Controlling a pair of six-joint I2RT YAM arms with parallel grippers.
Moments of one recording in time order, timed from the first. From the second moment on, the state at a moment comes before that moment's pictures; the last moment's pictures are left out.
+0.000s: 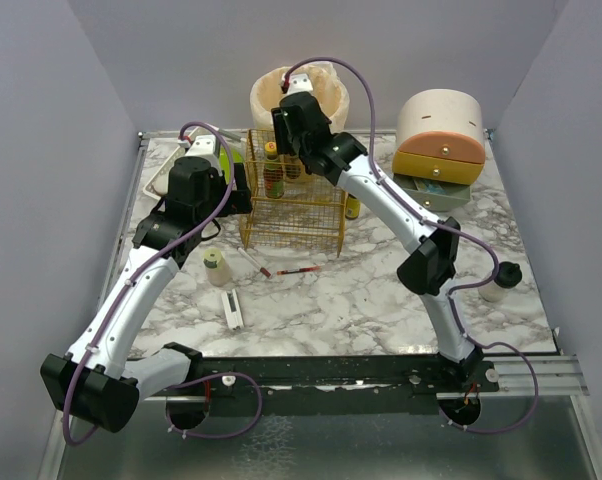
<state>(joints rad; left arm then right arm) -0.35 1.11 1.15 -0.50 -0.15 -0.29 0.76 2.22 2.42 -0.59 0.44 0.17</state>
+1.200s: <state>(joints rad) -0.35 1.11 1.15 -0.50 -0.15 -0.30 0.70 2.30 2.35 -0.61 0.38 0.25</state>
